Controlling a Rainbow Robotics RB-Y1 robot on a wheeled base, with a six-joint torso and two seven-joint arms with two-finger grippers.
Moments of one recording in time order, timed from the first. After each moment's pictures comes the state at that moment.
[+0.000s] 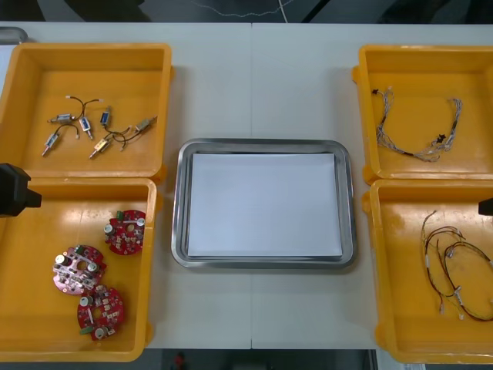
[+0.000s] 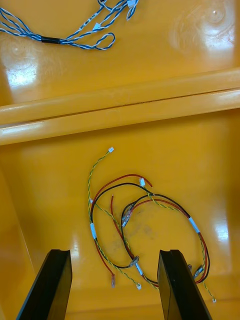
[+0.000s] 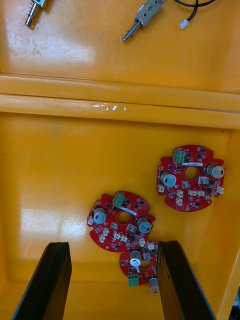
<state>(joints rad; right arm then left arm) -0.13 -0.63 -0.45 -2.21 -0.76 1.92 1.30 -0.15 0.81 0.32 -2.29 0.91 1.91 -1.07</state>
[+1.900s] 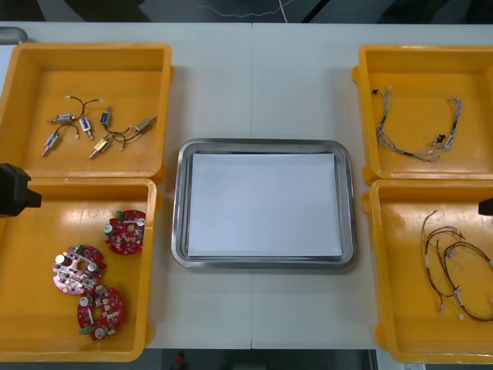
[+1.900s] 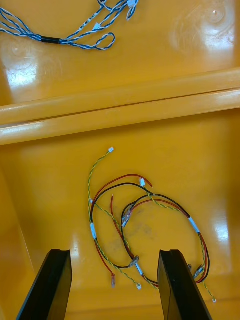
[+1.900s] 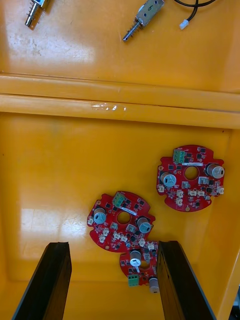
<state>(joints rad) -0.13 -0.63 -0.45 -2.21 -0.76 1.92 1.30 -0.15 0.81 0.32 -2.29 0.91 1.91 -1.07</state>
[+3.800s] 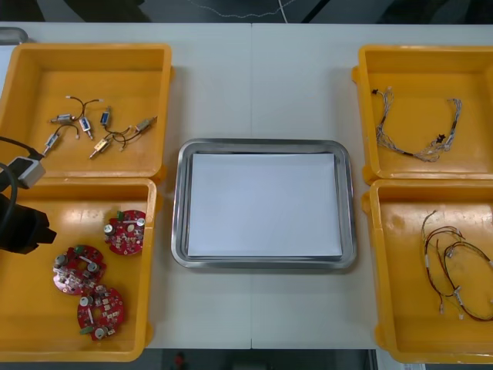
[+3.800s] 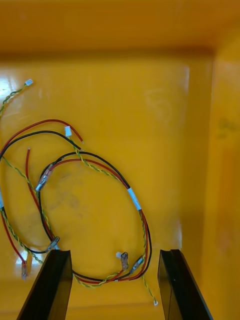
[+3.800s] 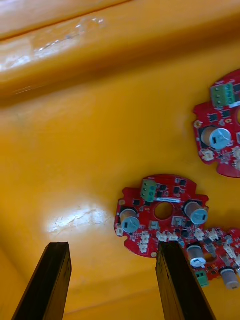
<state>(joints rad) 0.27 -0.64 -0.50 -2.16 -0.79 1.50 1.60 -0.02 0.89 0.15 -2.08 0.91 1.64 -1.49</state>
